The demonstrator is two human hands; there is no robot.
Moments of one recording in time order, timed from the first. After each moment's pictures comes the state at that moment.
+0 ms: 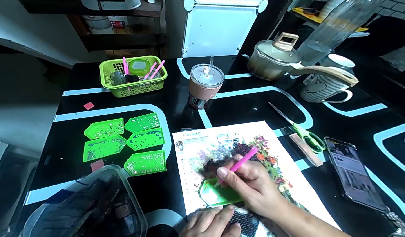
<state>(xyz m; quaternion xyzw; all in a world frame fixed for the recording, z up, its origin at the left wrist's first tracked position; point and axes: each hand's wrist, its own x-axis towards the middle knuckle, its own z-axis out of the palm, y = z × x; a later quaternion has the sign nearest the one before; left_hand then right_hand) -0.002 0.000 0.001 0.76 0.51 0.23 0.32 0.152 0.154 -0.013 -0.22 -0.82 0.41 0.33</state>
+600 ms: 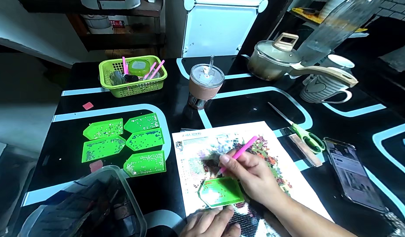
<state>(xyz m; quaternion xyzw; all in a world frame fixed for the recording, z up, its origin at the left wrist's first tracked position) -0.002 0.001 0.002 0.77 0.51 0.23 0.32 0.150 0.161 -0.012 -0.30 -0.75 0.47 0.35</state>
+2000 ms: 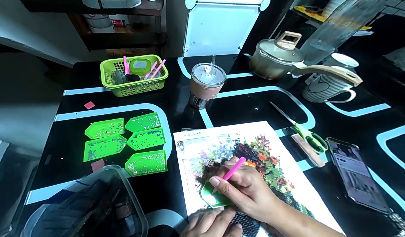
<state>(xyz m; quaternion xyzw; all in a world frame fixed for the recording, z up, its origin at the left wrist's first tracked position) -0.001 0.000 0.000 0.76 0.51 0.24 0.31 0.146 0.150 -0.019 -0.18 -0.85 0.38 0.32</state>
